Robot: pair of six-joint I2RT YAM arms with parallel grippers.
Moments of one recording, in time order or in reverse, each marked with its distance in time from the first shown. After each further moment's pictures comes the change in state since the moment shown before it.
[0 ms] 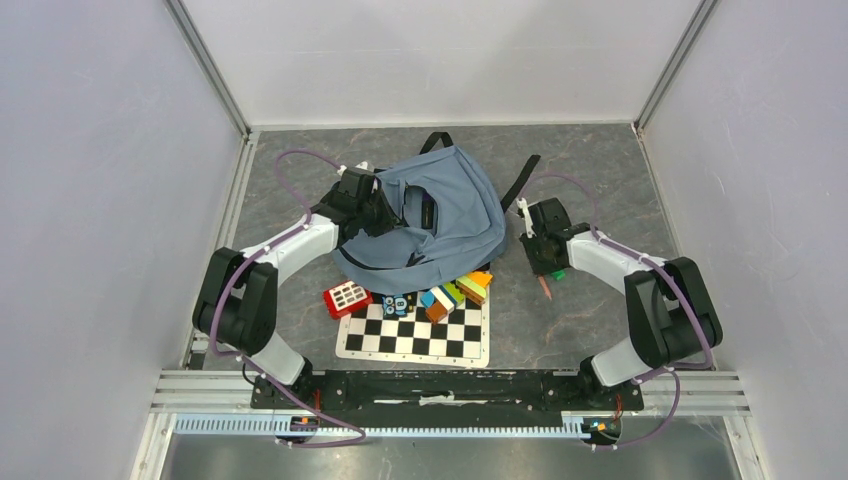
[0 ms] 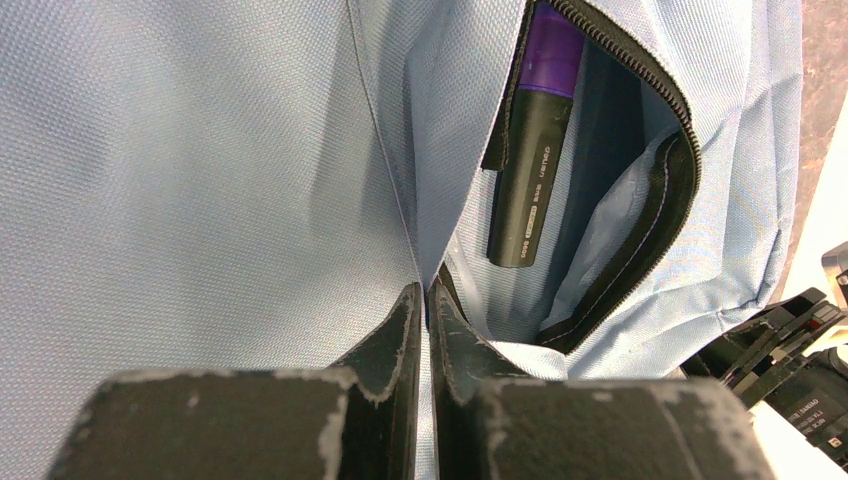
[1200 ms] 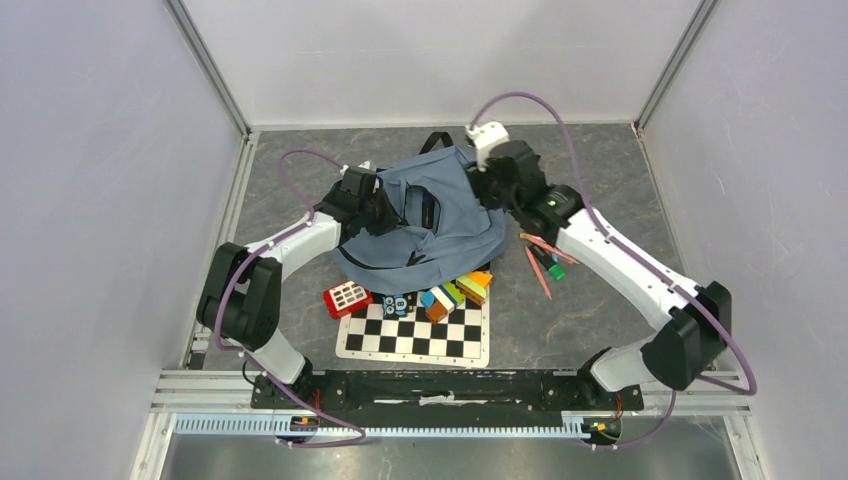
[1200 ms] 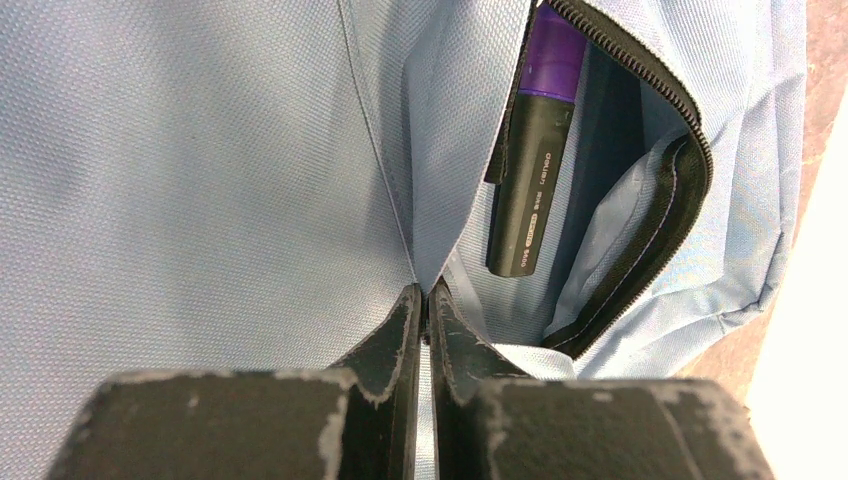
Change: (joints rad) left arm 0.000 0.032 0.013 0.015 0.028 0.001; right arm 0.363 -0.046 0.585 0.010 0.170 -0.020
